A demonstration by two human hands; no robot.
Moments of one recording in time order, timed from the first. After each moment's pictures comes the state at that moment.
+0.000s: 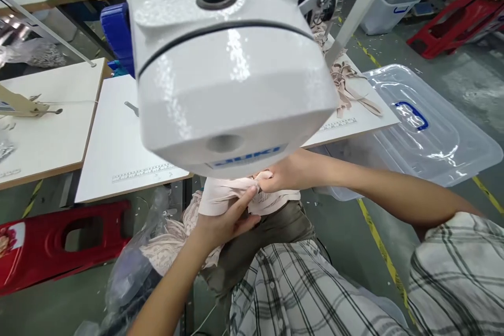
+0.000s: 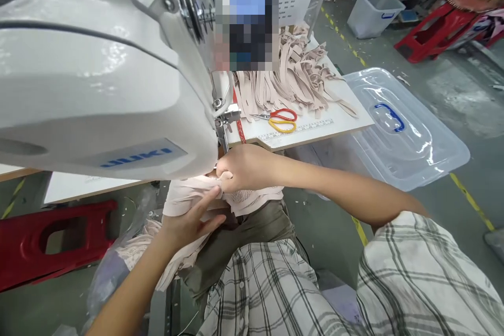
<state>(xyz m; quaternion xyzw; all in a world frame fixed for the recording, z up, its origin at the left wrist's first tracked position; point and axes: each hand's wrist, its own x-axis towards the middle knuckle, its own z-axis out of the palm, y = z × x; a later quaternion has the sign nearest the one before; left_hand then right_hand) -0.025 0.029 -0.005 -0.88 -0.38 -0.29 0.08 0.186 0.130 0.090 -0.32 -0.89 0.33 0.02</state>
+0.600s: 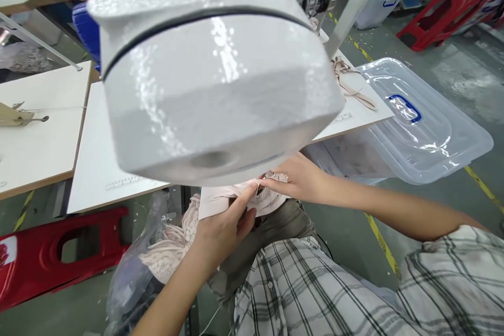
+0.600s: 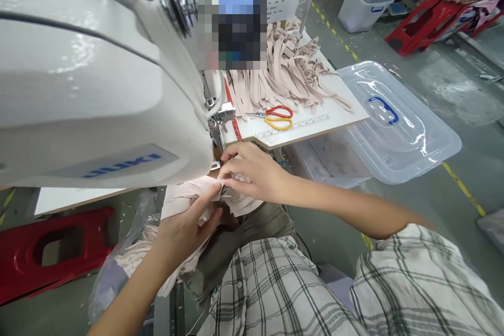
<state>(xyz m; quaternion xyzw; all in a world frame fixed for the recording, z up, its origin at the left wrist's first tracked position) -0.009 0.021 0.020 -0.85 -0.47 -0.22 -0.03 0.210 0.107 0.044 -0.33 -0.86 0.29 0.25</state>
